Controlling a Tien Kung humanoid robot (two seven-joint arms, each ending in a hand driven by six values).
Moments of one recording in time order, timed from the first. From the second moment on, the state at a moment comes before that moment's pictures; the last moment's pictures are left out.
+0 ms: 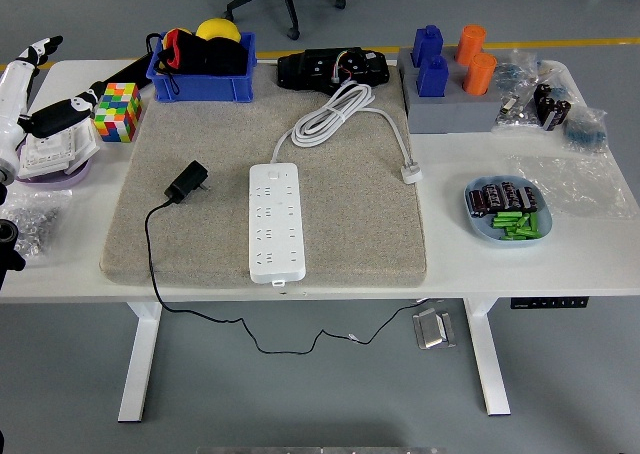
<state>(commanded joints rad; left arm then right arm) -0.34 0.24 -1.60 -1.27 1.86 0.06 0.06 0.05 -0.24 1.52 0.34 -1.55 0.09 -0.24</state>
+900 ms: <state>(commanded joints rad) -0.32 0.23 -1.60 -1.29 1.83 0.06 0.06 0.05 -0.24 1.54 0.34 -1.56 0.09 -0.24</state>
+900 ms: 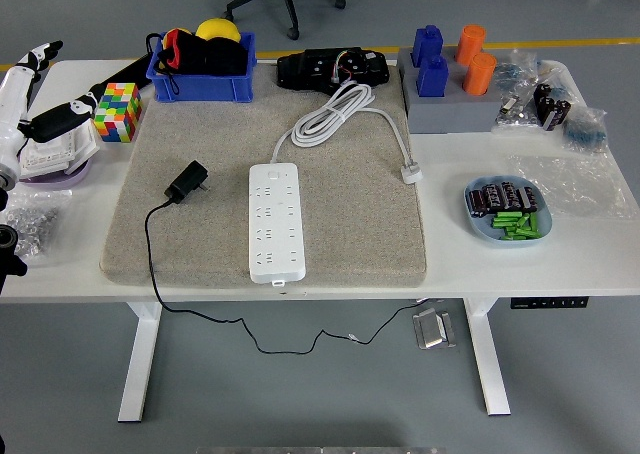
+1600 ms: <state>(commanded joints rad) -0.32 0.23 -1.60 -1.30 1.84 0.05 0.08 0.05 -0.24 1.55 0.34 -1.56 0.09 -0.24</state>
